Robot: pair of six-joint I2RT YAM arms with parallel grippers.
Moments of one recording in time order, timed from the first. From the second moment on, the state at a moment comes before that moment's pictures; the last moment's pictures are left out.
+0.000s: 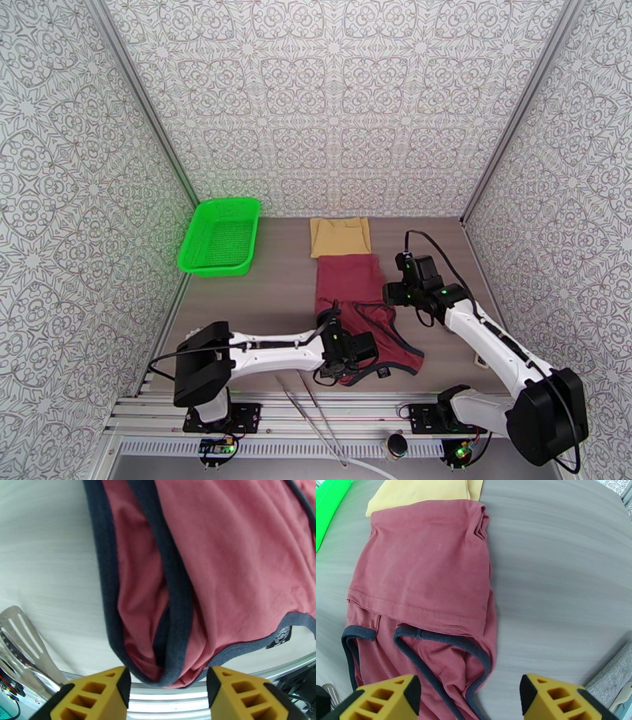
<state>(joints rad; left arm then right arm) -1.29 1.76 1.20 -0.85 -0.13 -1.38 0.35 1.23 0.91 -0.59 0.01 0.24</state>
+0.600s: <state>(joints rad) -1.27 1.83 1.17 -0.85 -0.08 -1.34 0.35 1.23 0.90 -0.59 0.01 0.24</state>
